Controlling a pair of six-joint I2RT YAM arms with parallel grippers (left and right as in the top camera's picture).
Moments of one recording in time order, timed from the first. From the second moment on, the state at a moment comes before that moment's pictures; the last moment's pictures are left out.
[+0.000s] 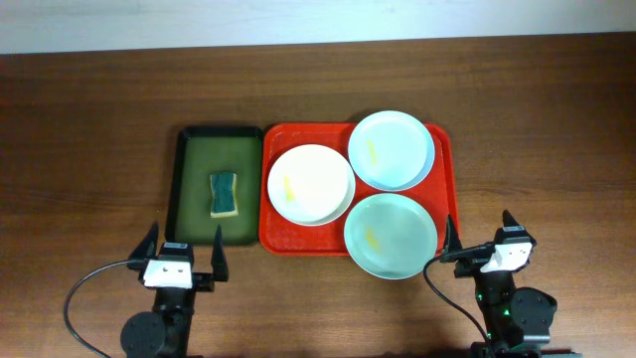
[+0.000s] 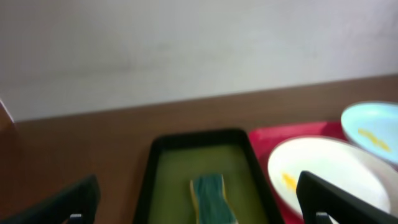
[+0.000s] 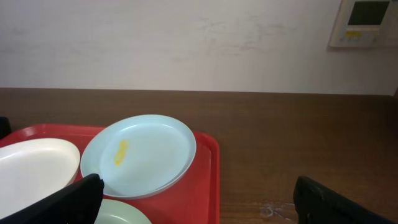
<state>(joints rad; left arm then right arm) 0.00 0.01 0.13 -0.16 0.07 0.09 -0.07 0.01 0.01 -0.06 -0.11 0.00</state>
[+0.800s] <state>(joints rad) 0.00 1.05 1.26 -1.00 0.10 0.06 -0.07 0.01 0.01 -0.07 -0.11 0.00</state>
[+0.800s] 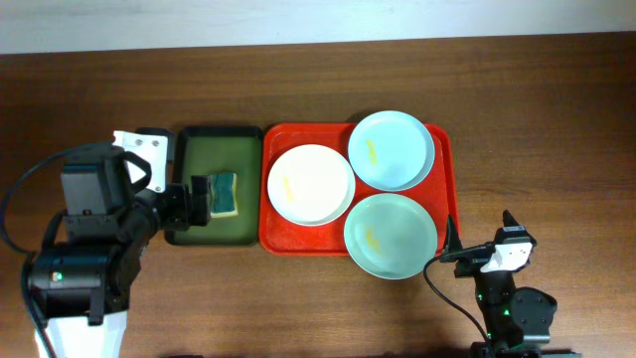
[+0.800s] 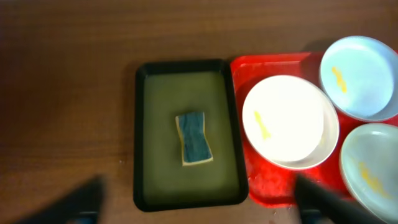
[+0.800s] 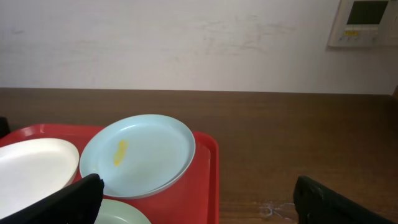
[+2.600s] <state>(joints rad) 0.07 1.13 1.26 -1.08 0.17 -0.09 -0.07 0.01 0.01 -0.07 -0.10 0.00</state>
